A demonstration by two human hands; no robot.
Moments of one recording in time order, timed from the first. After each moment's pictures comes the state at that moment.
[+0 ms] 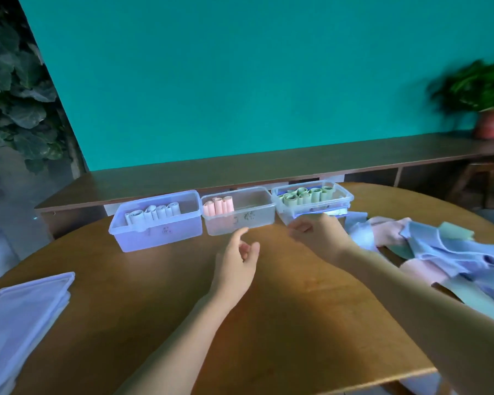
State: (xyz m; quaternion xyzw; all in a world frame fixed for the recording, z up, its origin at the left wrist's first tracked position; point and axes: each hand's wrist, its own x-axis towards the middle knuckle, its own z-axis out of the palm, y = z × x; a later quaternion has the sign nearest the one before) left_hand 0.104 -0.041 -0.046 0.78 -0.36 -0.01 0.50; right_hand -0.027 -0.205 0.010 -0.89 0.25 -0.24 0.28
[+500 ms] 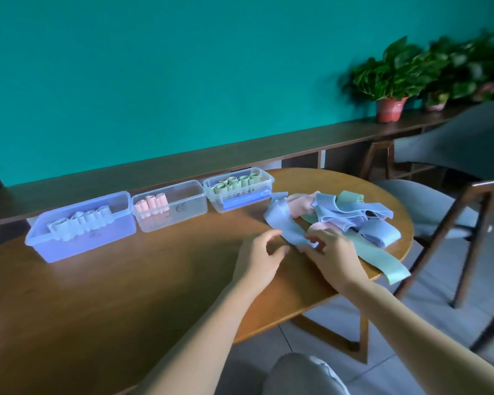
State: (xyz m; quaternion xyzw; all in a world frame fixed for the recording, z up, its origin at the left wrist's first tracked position) left_hand -0.050 -0.126 -0.057 0.74 -0.51 -0.10 0.44; right_hand -0.212 -0.217 -0.062 -0.83 0.39 -0.35 0.21
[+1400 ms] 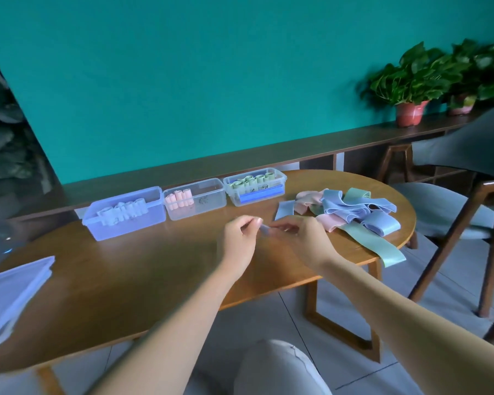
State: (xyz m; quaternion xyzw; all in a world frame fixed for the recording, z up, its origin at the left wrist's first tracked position) left_hand -0.060 -0.047 -0.014 0.73 -0.40 -0.04 0.56; right_hand -0.191 -0.145 -0.018 -0.82 0.24 -0.37 0.38
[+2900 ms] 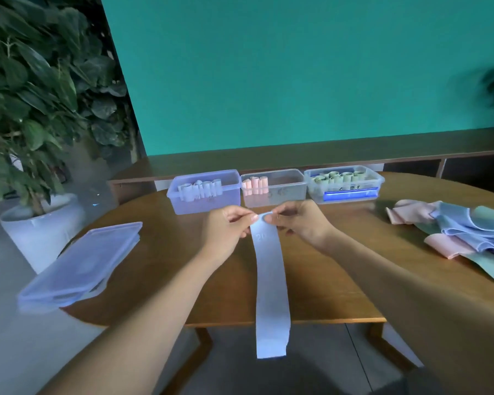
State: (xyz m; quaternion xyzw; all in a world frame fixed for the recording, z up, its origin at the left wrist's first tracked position) left_hand 0.084 0.067 -0.002 0.74 -0.32 0.00 0.59; right_hand -0.018 -0.094 0.007 -0.79 0.11 -0.22 0.56
